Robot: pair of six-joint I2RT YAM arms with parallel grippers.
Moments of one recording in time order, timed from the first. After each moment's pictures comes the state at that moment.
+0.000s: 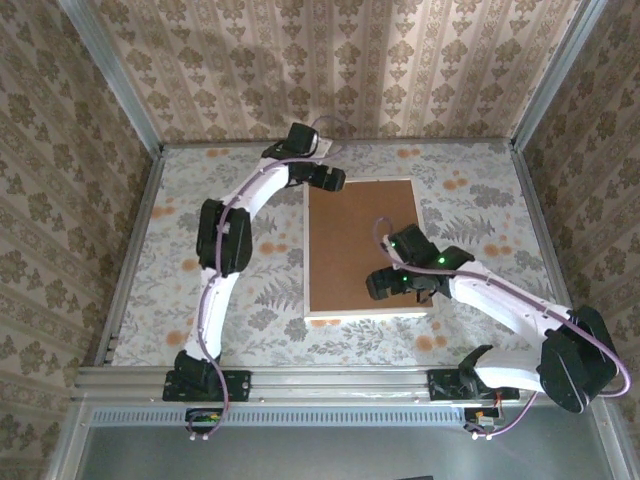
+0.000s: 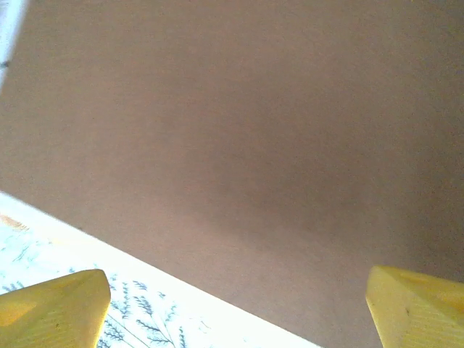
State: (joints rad) left arm -0.47 2.48 2.26 -0.69 0.29 -0.02; right arm 0.61 1.23 0.80 -0.64 -0.04 0.23
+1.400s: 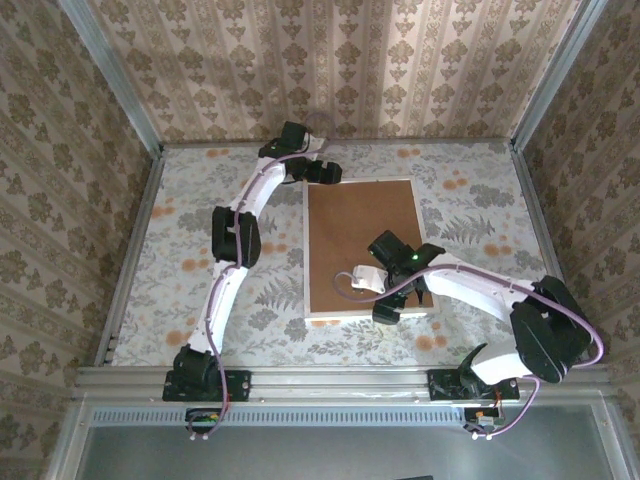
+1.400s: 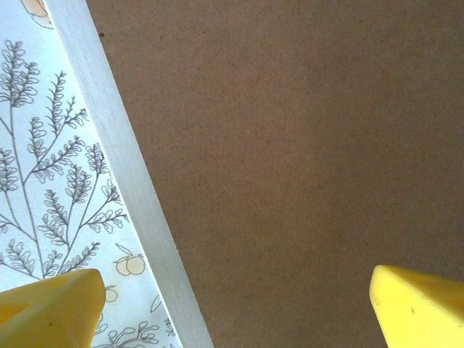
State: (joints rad) left arm -0.39 2.78 2.68 -0.83 0.49 -0.10; right arm 0.67 1.43 0.84 -0.72 -0.05 -0.63
